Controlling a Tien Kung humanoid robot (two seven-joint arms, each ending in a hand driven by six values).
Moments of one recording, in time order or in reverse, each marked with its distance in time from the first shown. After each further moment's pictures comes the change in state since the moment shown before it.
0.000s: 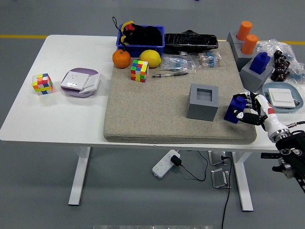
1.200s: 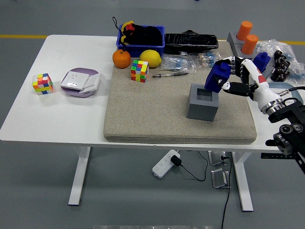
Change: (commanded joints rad) left arm -0.004 0.002 0.002 0.000 -0.005 0.000 -0.001; right arm 0.094 -0.044 -0.008 0.307 0.009 0.065 -0.081
